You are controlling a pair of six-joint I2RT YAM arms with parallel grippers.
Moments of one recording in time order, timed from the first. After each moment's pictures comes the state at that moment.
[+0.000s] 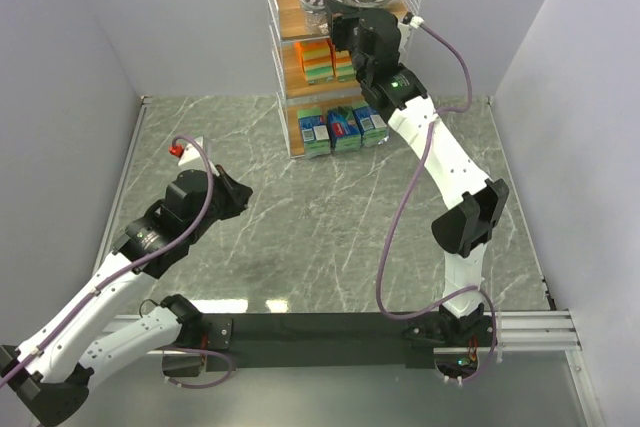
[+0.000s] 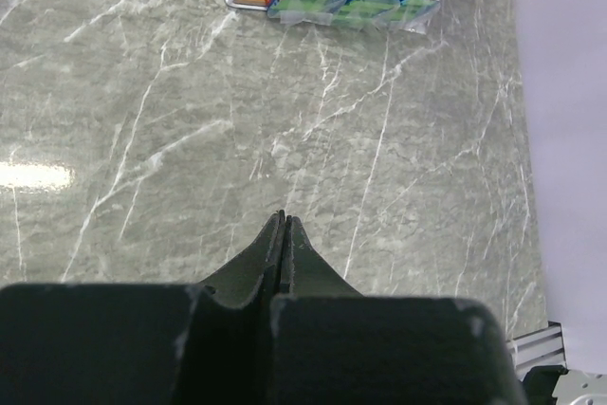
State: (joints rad) left arm -0.64 0.79 0.92 -0.57 -0.29 -0.79; right arm 0.55 1.95 2.21 -0.17 0.39 1.54
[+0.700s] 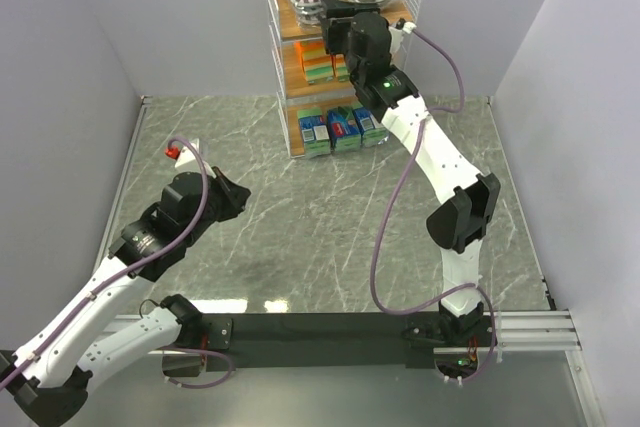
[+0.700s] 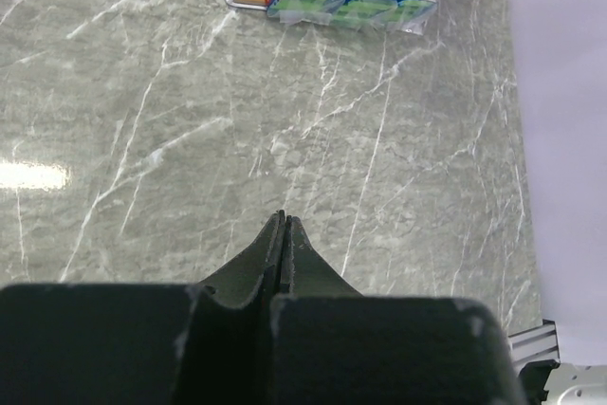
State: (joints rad) left arm -0.64 0.77 0.92 -0.58 -0.29 -0.79; right arm 0.55 2.01 2.21 -0.17 0.41 1.58
